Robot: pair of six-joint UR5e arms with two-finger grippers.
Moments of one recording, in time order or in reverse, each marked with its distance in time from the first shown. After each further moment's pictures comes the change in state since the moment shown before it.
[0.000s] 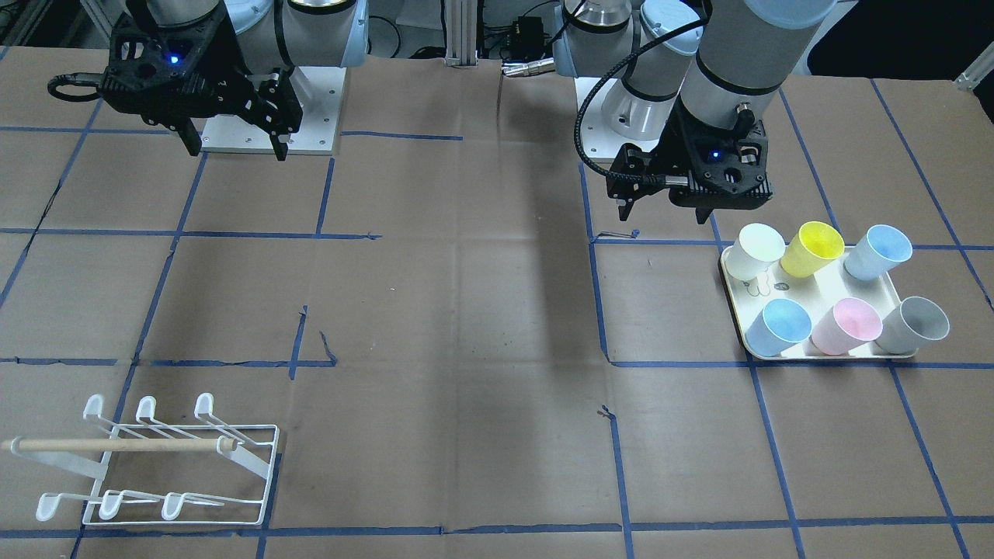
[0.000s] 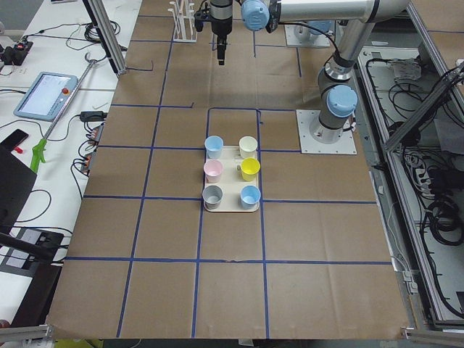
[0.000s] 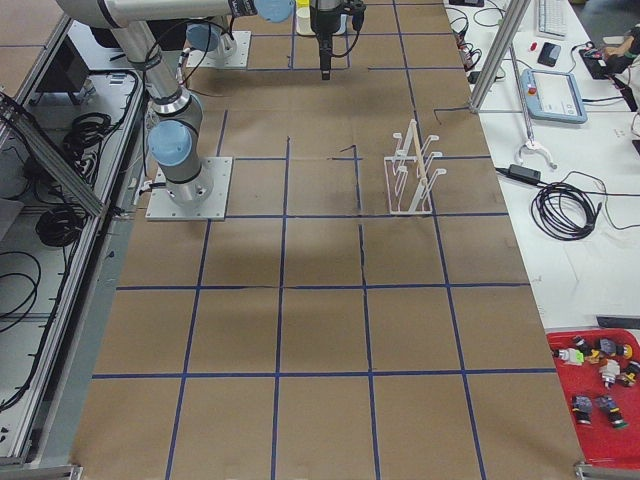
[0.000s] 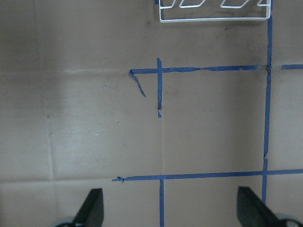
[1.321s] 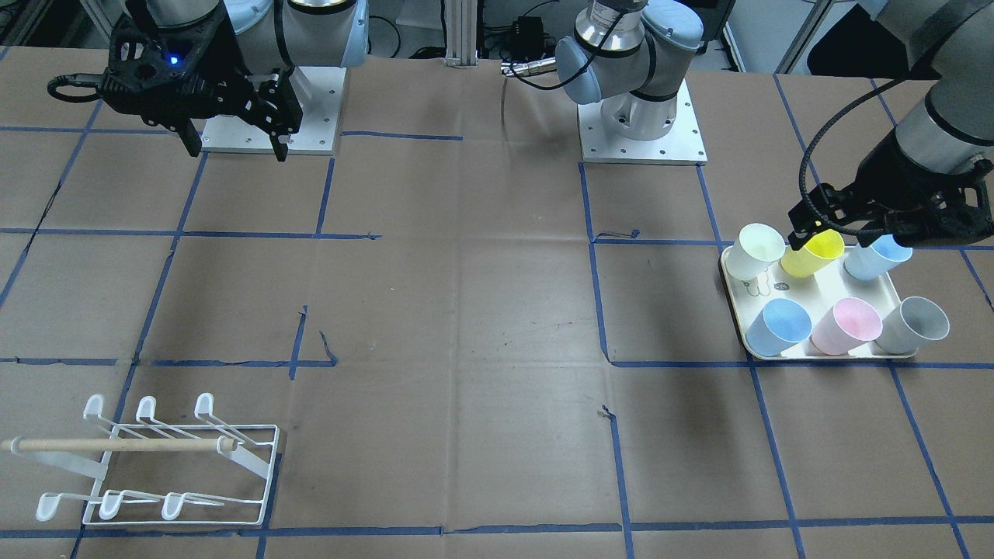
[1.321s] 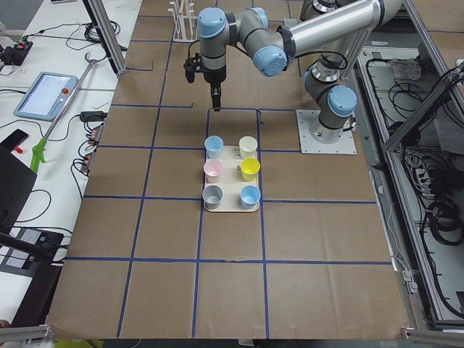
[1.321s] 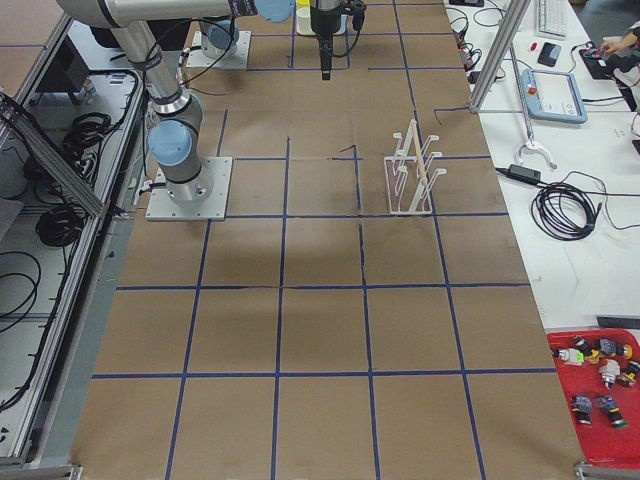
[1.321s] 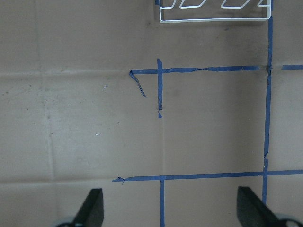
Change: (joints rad) left arm 0.449 -0.036 -0.037 0.056 -0.007 0.344; right arm -0.001 0.002 -0.001 -0.002 0.002 0.000
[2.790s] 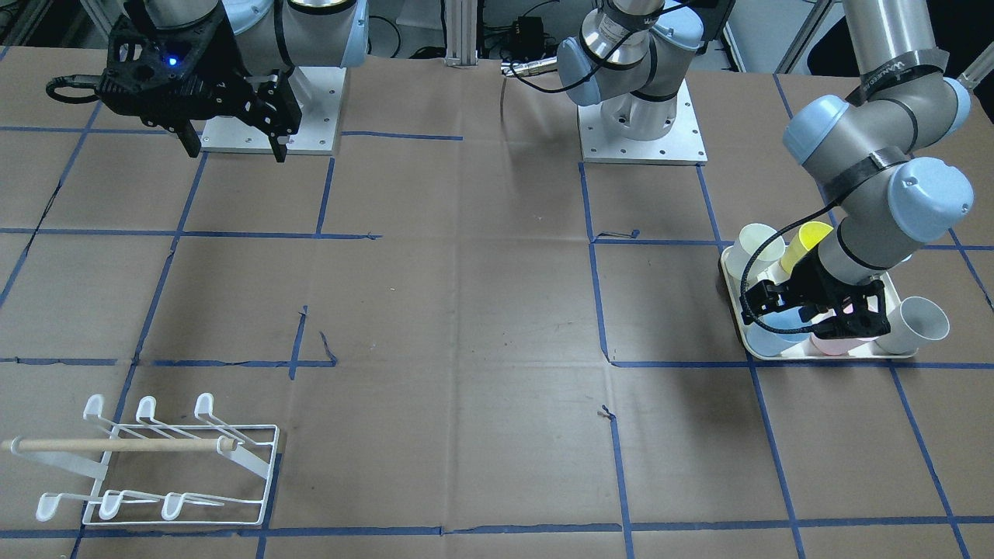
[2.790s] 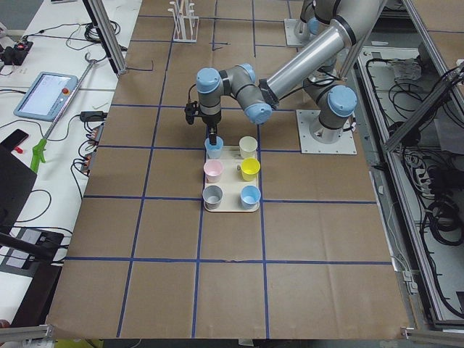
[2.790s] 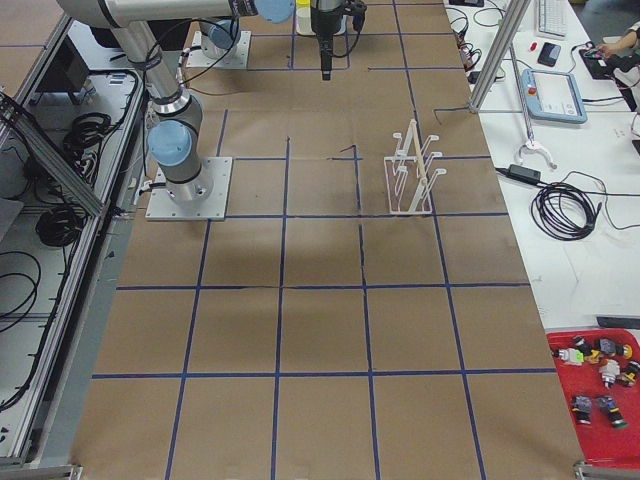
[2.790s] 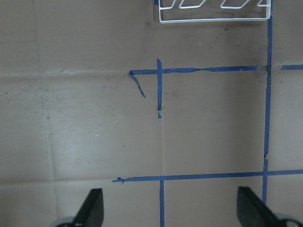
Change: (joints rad) left arm 0.005 -0.205 -0.248 0.440 -0.004 0.024; right arm -0.002 0.002 -0.001 0.000 0.000 0.000
